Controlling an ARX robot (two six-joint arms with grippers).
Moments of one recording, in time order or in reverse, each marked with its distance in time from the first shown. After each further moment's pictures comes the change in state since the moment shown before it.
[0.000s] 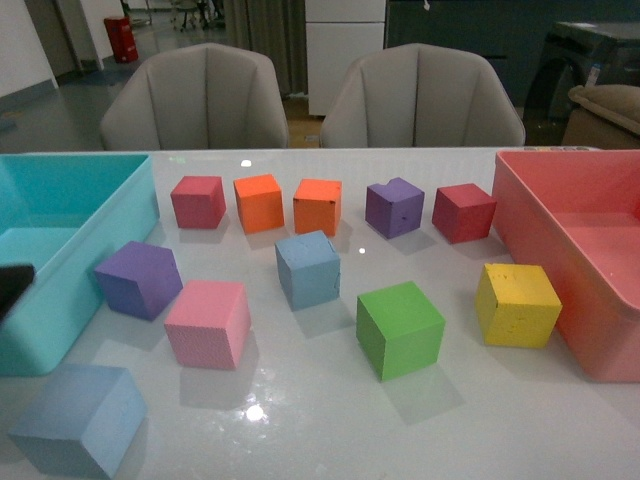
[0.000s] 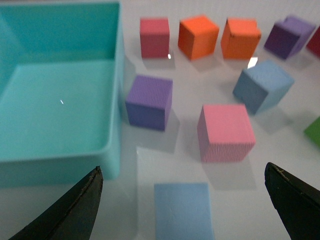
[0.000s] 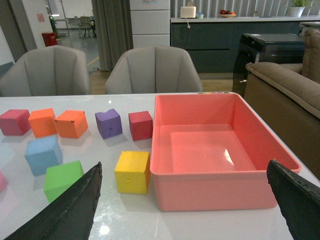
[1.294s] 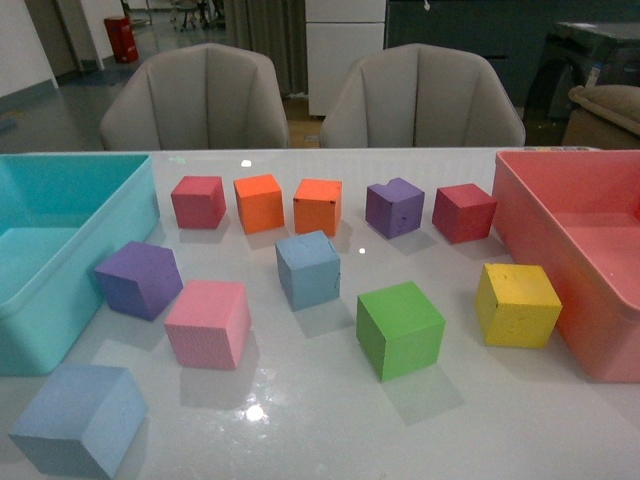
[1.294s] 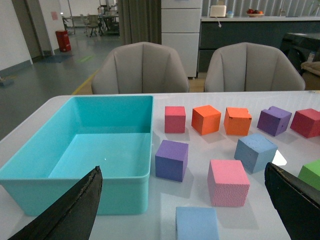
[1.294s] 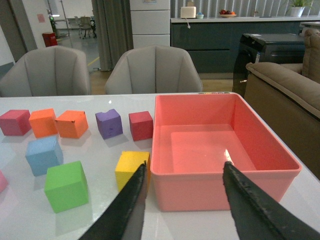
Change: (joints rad) left arm 0.082 -1.107 -0.281 -0.418 0.016 0.014; right arm 0.000 0.000 0.000 0.000 0.000 0.002
